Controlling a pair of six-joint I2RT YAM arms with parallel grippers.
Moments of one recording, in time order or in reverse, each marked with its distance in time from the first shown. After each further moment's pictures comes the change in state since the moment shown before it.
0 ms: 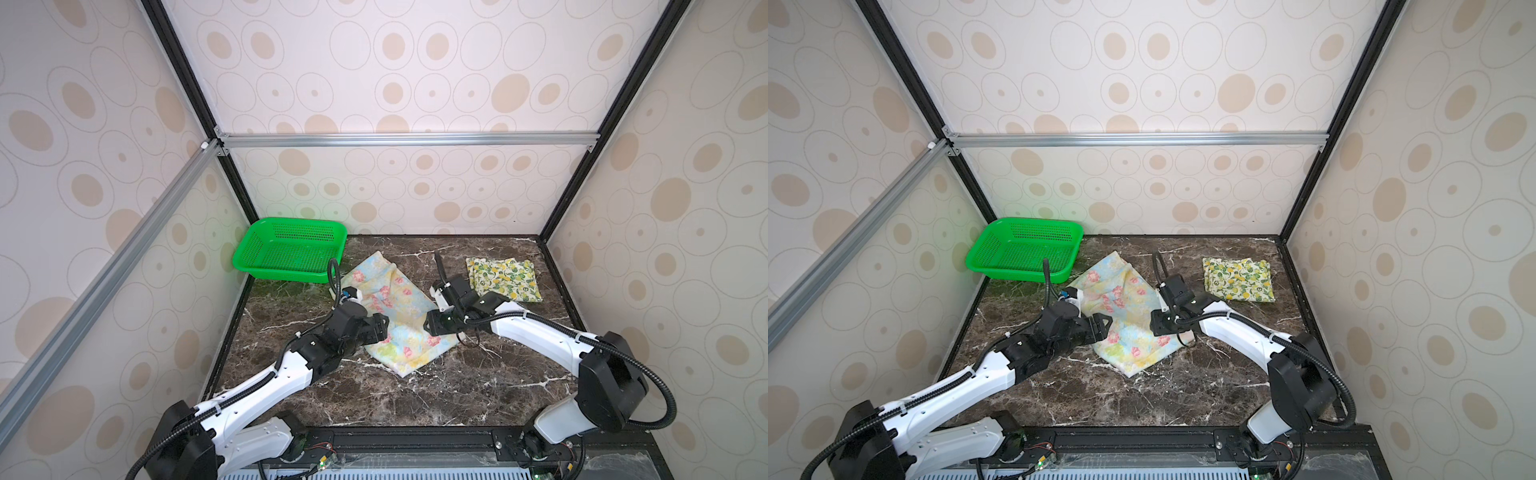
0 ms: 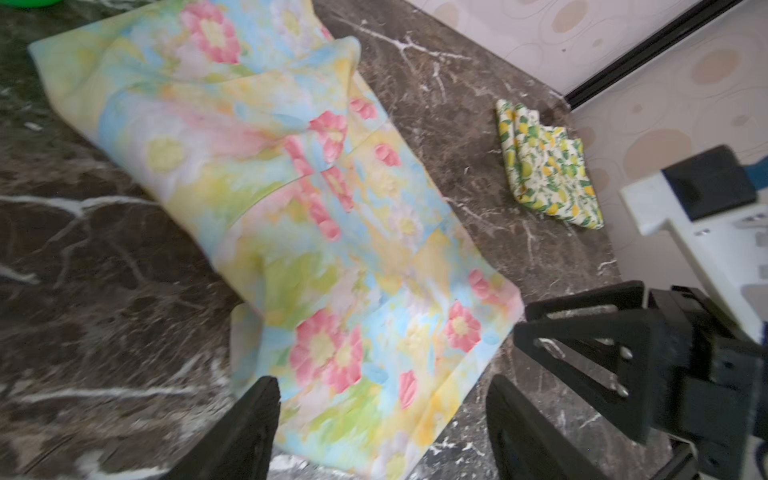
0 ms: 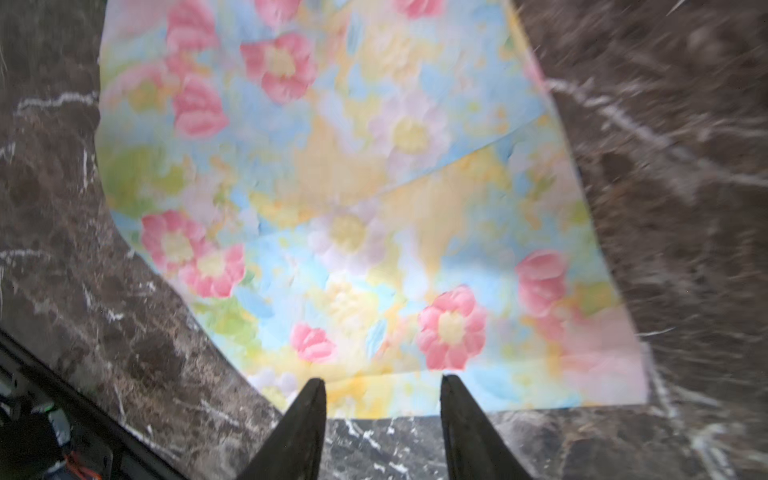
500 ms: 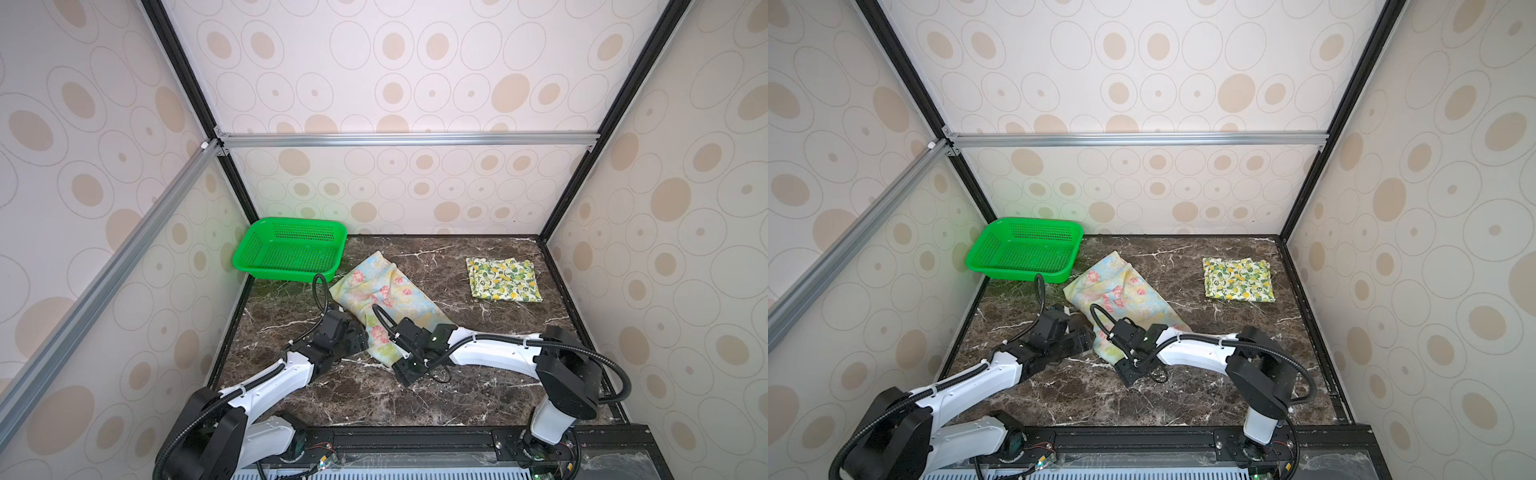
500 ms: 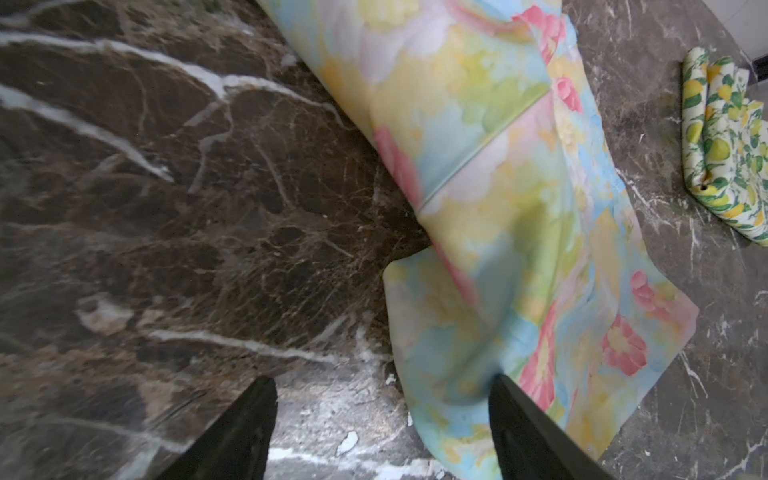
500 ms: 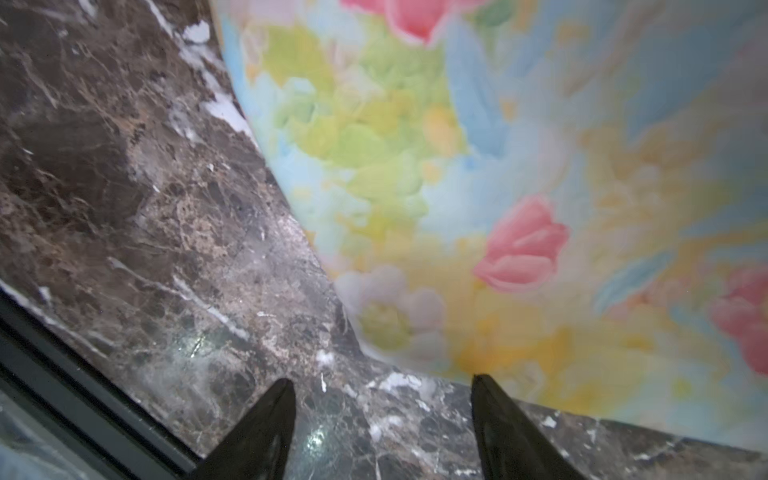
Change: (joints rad) left arm 0.199 0.141 -0.159 0.127 0.112 0.018; right arm 0.366 0.217 0.055 -0.034 0.115 -0.070
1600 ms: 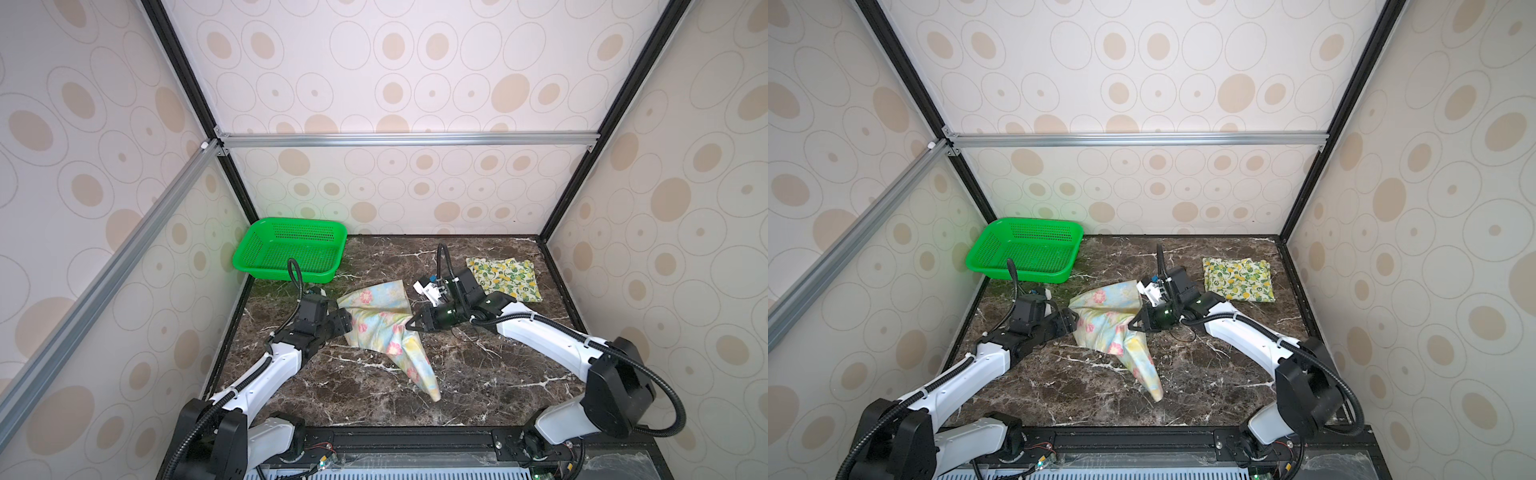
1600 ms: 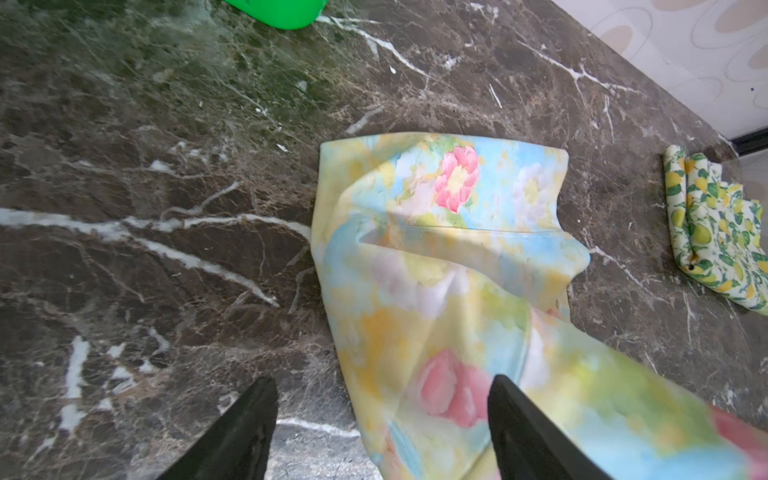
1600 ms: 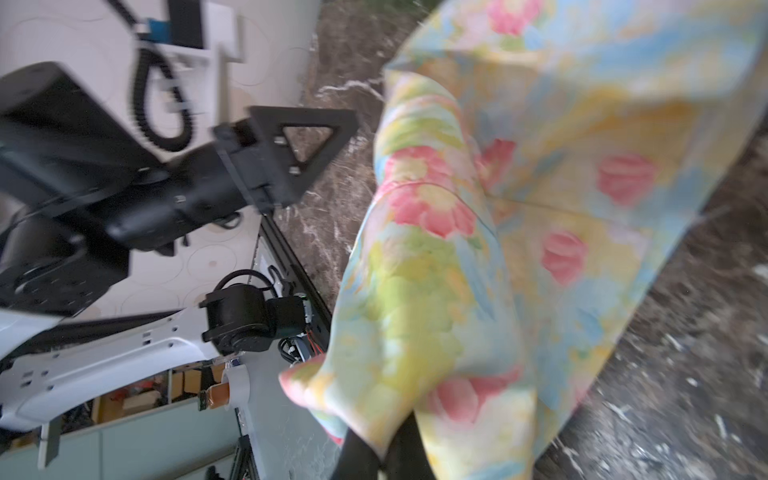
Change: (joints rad) left arm 0.224 -0.047 0.092 -0.058 0.058 0.188; right arm -0.437 -0.227 -0.060 0.204 -0.652 0.153
